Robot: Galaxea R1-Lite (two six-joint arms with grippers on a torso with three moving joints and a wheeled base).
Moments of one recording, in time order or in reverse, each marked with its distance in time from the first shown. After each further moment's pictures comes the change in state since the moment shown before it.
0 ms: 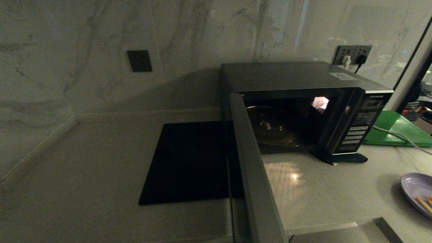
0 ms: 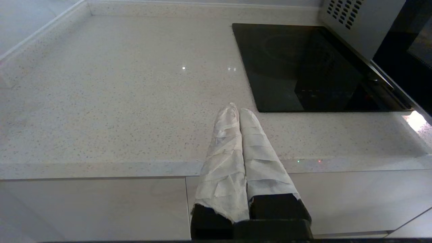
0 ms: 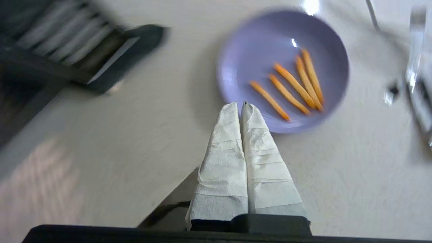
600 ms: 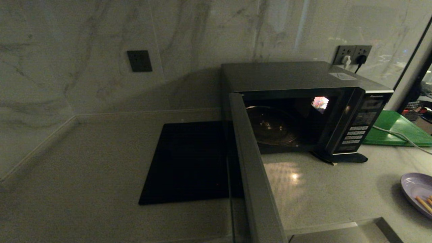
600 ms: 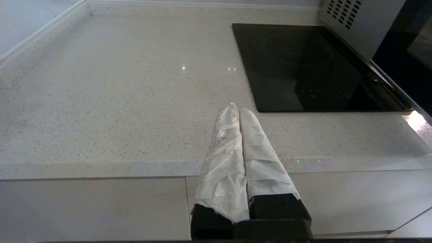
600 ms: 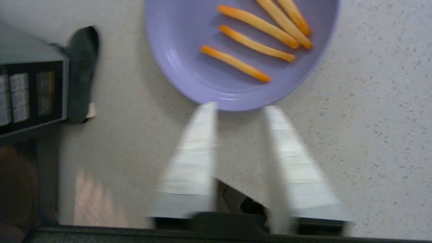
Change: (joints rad) left arm 0.000 0.000 0.000 0.000 0.000 0.000; right arm -0.337 0.263 0.022 0.038 0.307 0.136
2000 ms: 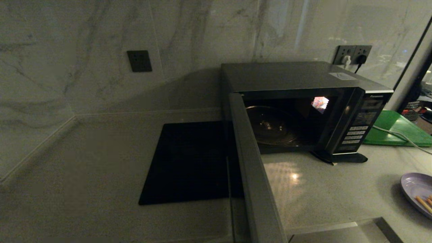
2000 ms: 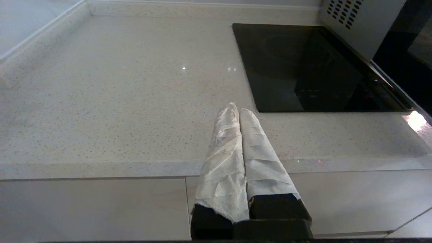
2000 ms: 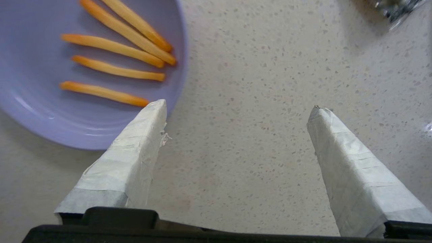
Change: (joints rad) left arm 0.000 0.000 0.000 0.000 0.000 0.000; right arm -0.052 0.089 -0.008 0.061 -0.334 -0.021
